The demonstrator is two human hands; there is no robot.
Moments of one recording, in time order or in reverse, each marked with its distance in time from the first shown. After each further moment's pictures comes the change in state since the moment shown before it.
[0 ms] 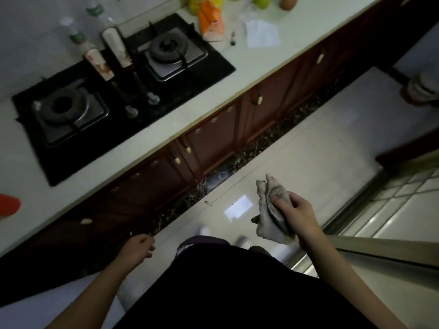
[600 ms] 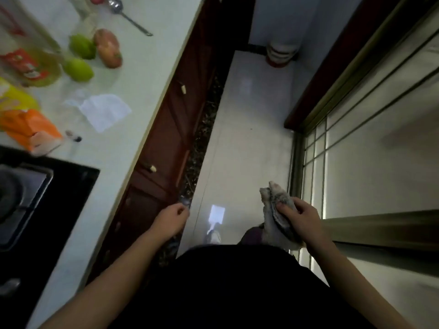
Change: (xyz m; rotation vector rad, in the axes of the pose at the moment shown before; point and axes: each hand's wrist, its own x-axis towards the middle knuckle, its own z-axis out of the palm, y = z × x) left_hand 0.079 0.491 0.155 0.684 -0.295 0.685; right_hand 0.114 -0.028 -0.181 0.216 0.563 0.171
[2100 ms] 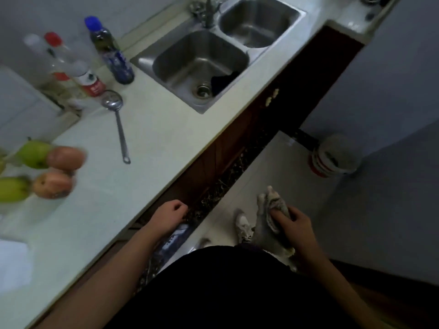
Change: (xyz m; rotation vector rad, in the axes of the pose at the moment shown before) left_hand 0.471 0.406 -0.251 -0.400 0.268 -0.214; right_hand 0.684 -0.422 -0.016 -0.168 -0.326 -0.097
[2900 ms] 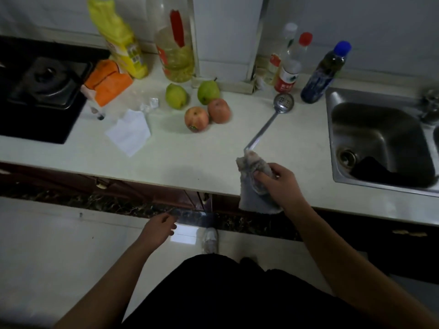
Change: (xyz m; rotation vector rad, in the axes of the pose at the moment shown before) left_hand -0.118 -0.118 0.034 -0.941 0.576 -0.596; right_hand 0.052 -0.204 0.265 -0.640 -0.871 -0.646
